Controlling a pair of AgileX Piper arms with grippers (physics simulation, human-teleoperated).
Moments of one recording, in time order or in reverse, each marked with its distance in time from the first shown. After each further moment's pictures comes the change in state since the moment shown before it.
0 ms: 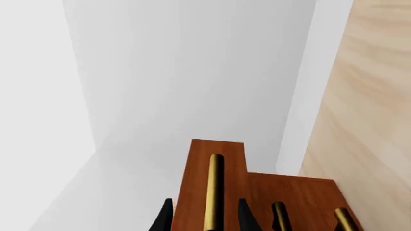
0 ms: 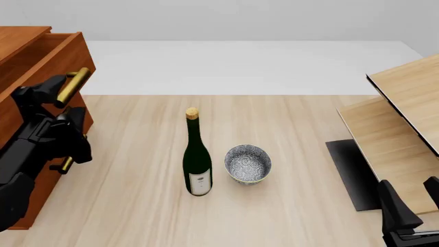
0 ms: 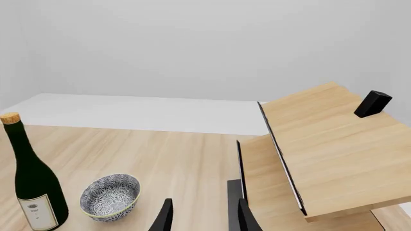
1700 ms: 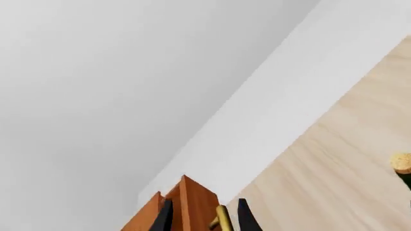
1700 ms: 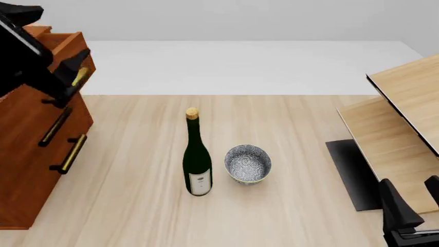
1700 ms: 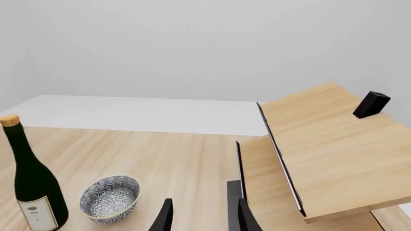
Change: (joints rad) left arm -0.158 -0.210 -0.512 0.838 -0.717; right arm -0.003 0.008 -0.006 -0.005 0.003
